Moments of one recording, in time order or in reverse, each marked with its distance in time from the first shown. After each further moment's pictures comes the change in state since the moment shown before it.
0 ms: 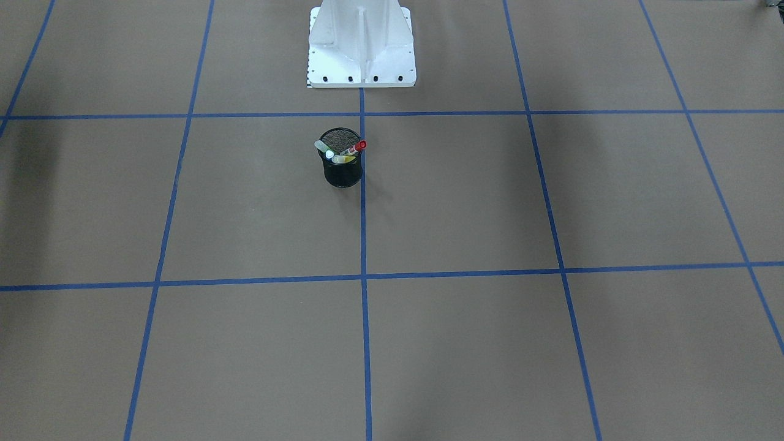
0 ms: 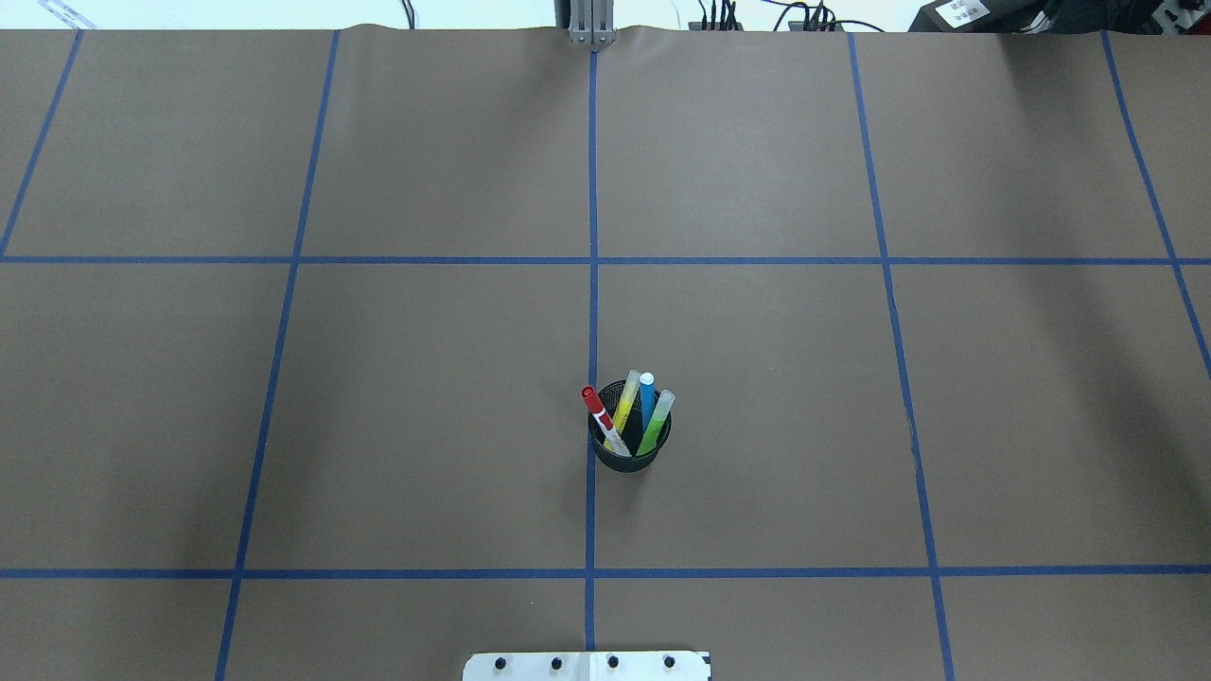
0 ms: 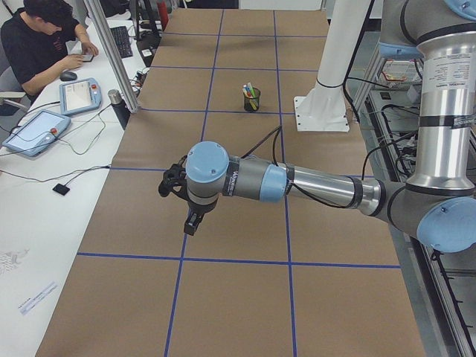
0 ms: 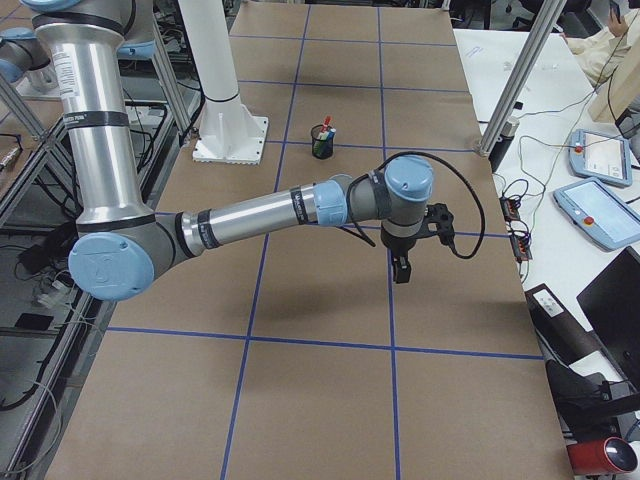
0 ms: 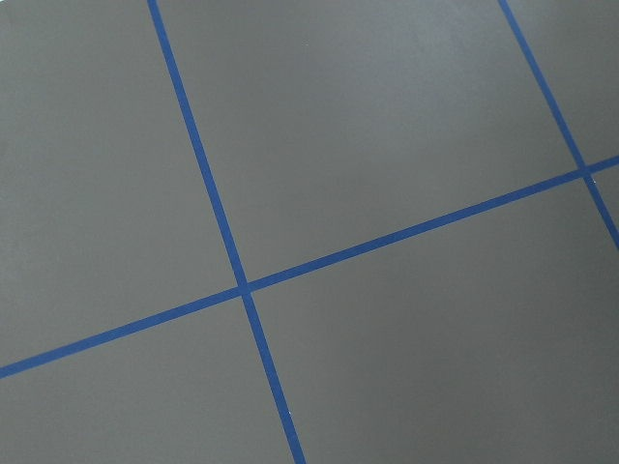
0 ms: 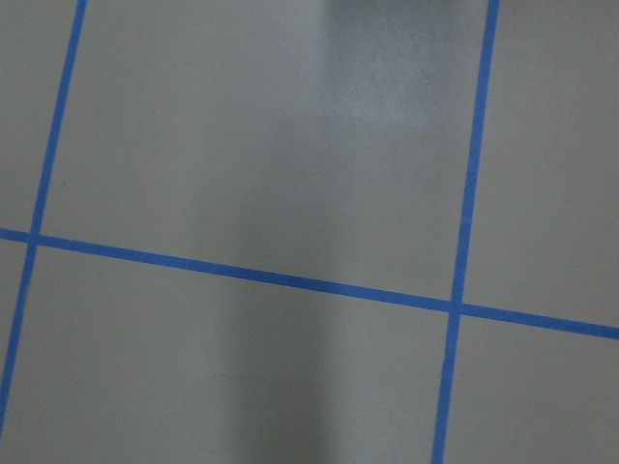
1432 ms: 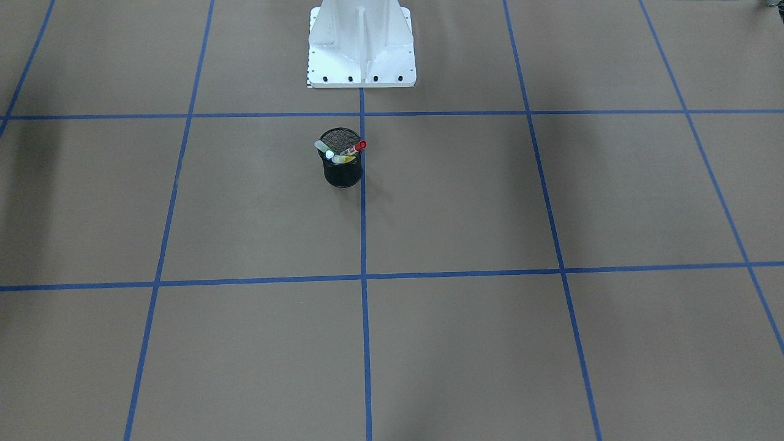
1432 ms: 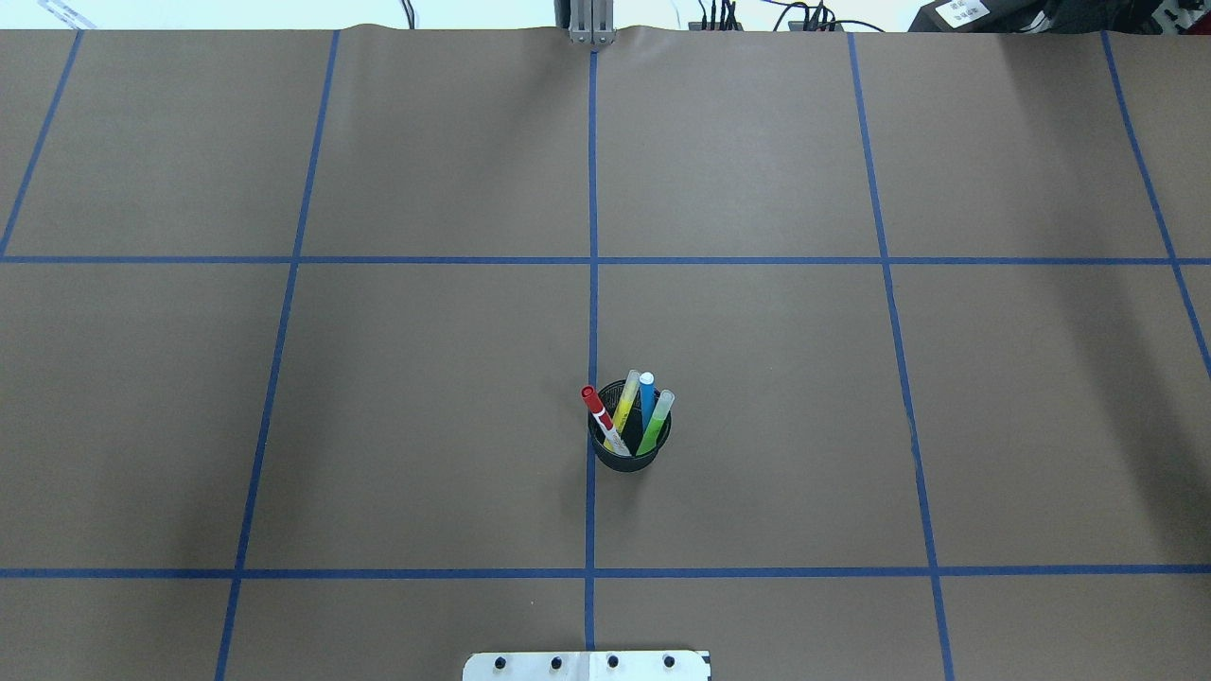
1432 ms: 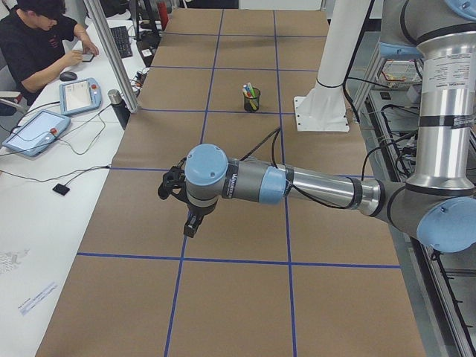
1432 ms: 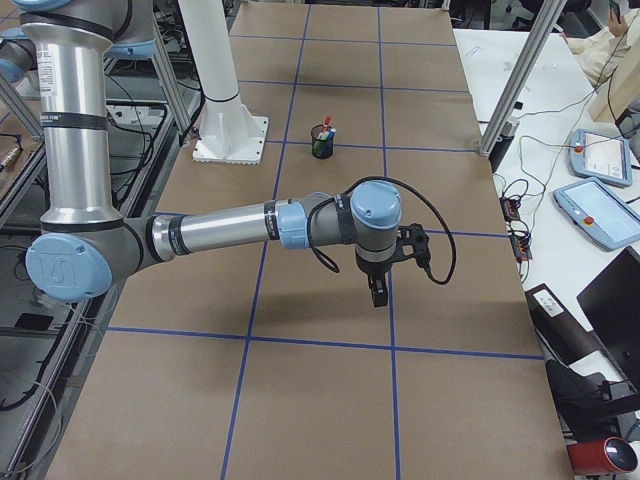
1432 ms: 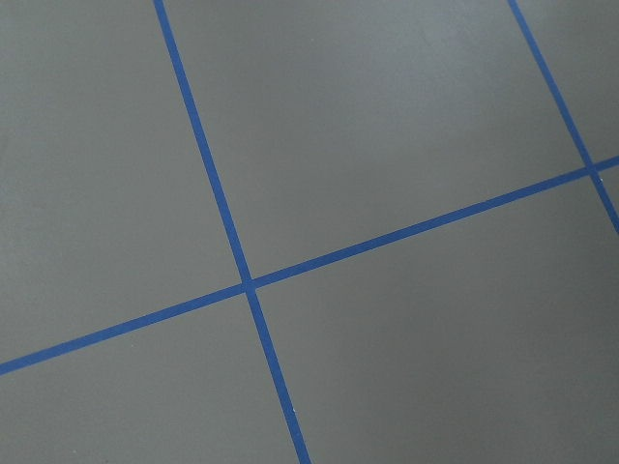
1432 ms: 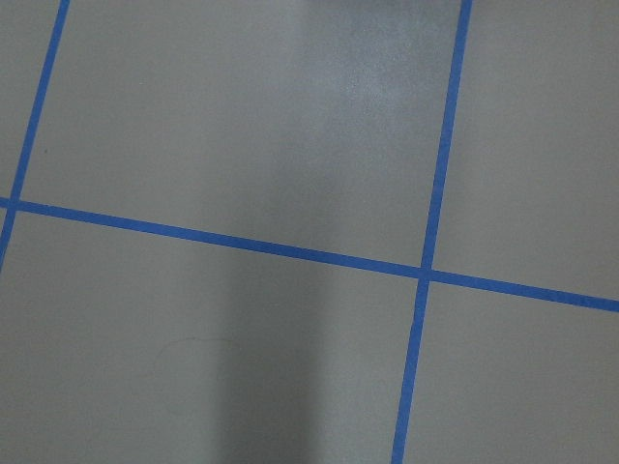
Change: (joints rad) left arm -0.001 -0.002 0.013 -0.005 -0.001 0.002; right arm 0.092 -0.172 0.043 0.058 0.009 -0.148
